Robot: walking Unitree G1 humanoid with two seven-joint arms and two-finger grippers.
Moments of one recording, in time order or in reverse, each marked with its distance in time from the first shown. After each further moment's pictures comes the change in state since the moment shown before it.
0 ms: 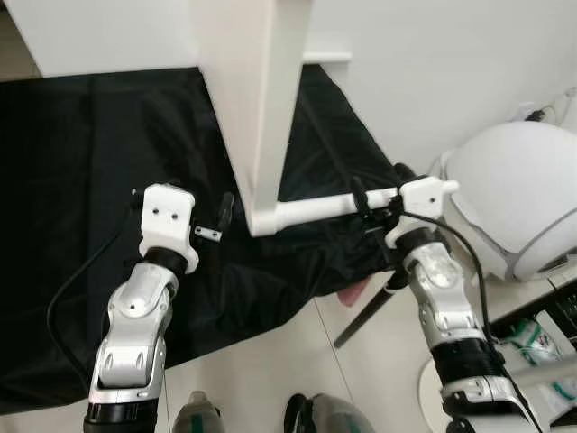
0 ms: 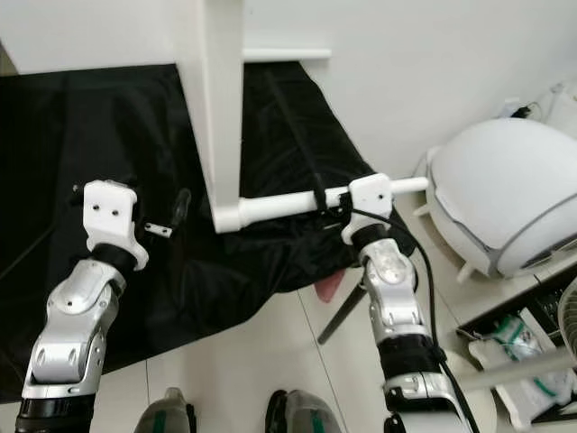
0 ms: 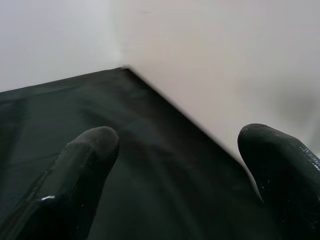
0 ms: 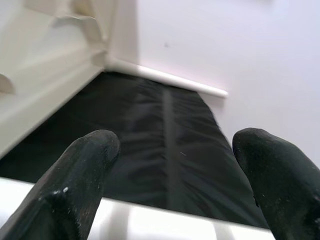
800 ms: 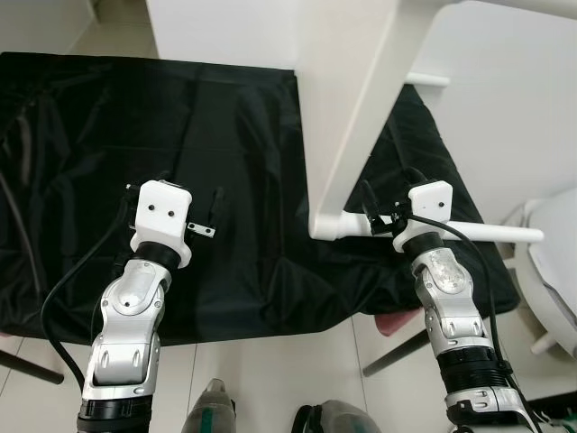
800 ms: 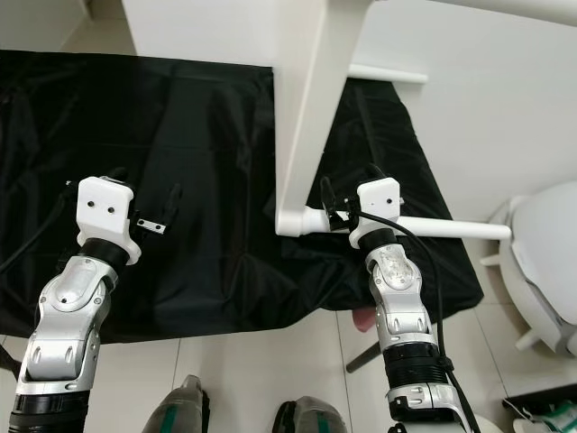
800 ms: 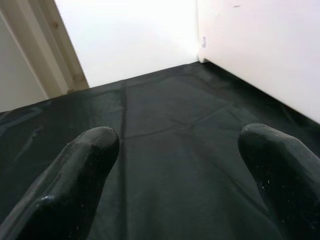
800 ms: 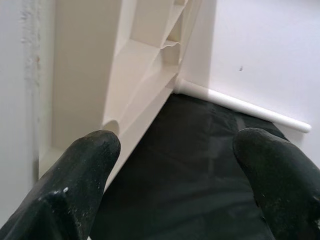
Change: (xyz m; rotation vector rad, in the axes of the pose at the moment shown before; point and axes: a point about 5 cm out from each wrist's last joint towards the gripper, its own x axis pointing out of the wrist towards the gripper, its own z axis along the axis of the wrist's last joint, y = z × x) left arm 0.002 0.002 0.005 0.099 -0.026 -0.001; right arm -0.007 -0.001 0.002 -0.015 0.007 -0.027
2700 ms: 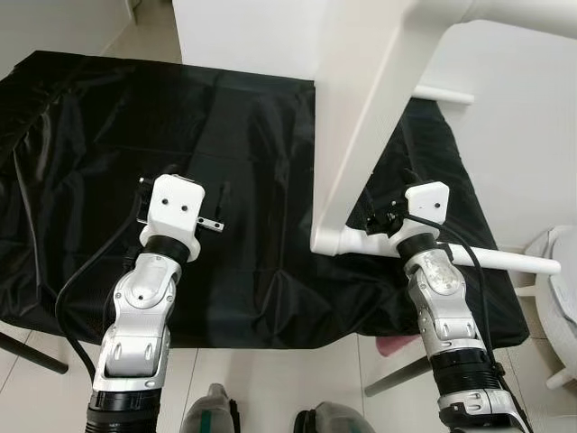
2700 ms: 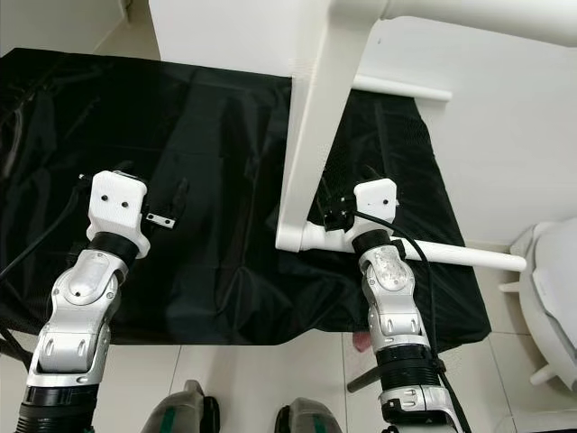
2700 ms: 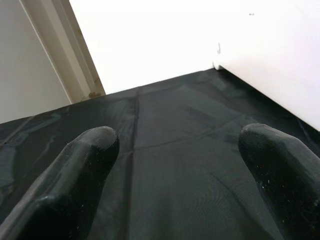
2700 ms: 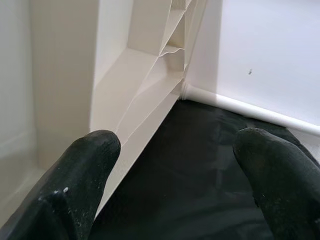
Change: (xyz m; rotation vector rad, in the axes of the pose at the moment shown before) left arm 0.008 -0.008 0.006 0.022 -0.013 0.014; right arm 0.001 0.006 -0.001 0.046 0.003 -0.034
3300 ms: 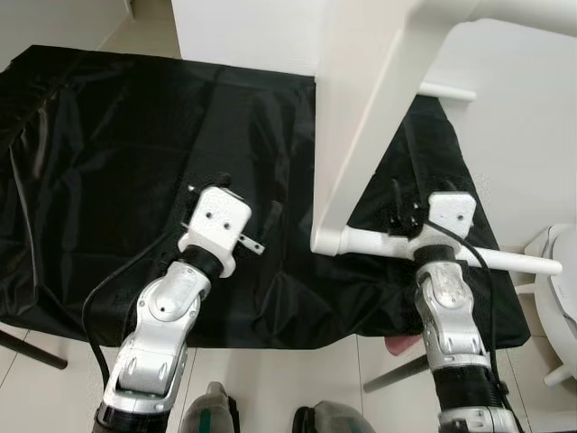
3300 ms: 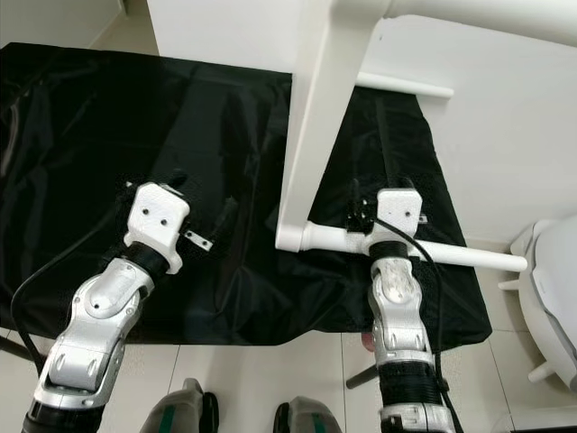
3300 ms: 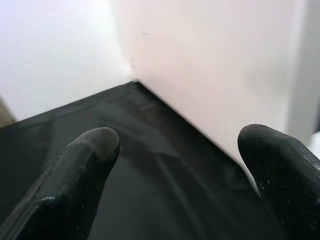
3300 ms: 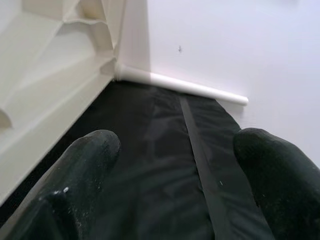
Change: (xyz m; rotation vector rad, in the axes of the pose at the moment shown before) left arm -0.013 -0.049 0.021 -0.035 -0.064 -0.304; right arm -0.027 -0.018 -0.006 -0.049 0.029 -0.264
